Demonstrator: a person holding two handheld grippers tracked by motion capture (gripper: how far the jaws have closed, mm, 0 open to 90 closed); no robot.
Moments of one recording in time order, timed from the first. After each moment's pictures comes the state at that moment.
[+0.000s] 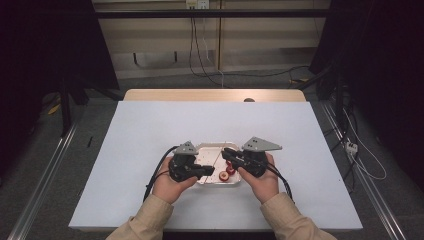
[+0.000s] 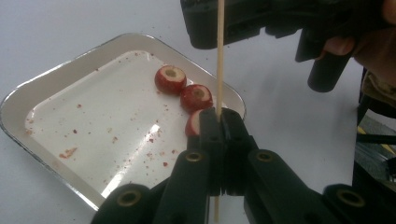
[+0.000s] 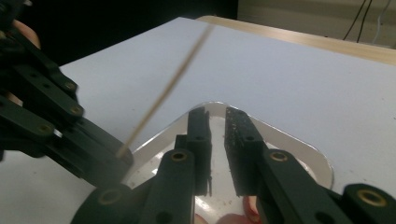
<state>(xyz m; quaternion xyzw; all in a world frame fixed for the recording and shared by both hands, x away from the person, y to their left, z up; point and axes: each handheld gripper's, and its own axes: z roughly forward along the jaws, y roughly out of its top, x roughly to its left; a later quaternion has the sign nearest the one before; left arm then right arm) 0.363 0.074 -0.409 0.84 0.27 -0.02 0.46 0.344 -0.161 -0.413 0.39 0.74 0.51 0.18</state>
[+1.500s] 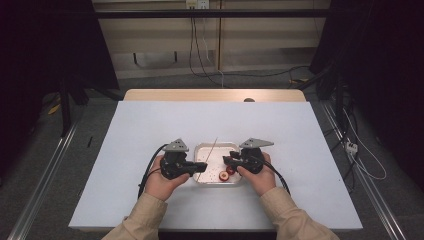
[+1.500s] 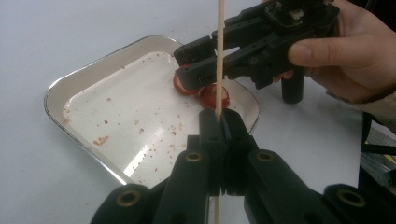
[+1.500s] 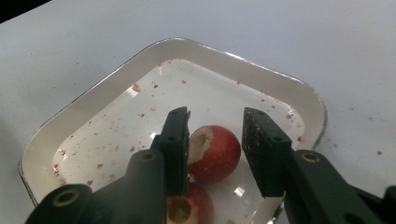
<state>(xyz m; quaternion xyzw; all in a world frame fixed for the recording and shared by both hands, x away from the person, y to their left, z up) 0.369 0.093 -0.408 0.84 0.28 -0.02 0.47 0.376 -0.169 -0.461 0.45 0.76 0.45 0.14</state>
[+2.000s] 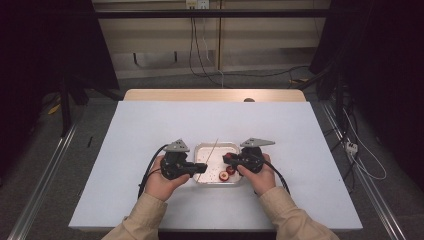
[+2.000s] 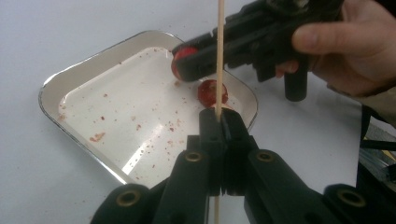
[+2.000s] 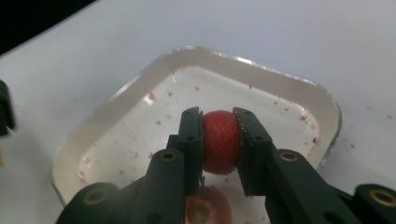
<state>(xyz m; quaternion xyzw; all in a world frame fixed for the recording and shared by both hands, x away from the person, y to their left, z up) 0.368 0.091 -0.409 0.84 0.28 -0.02 0.46 0.375 -0.170 -0.457 0.46 0.75 0.47 0.11</state>
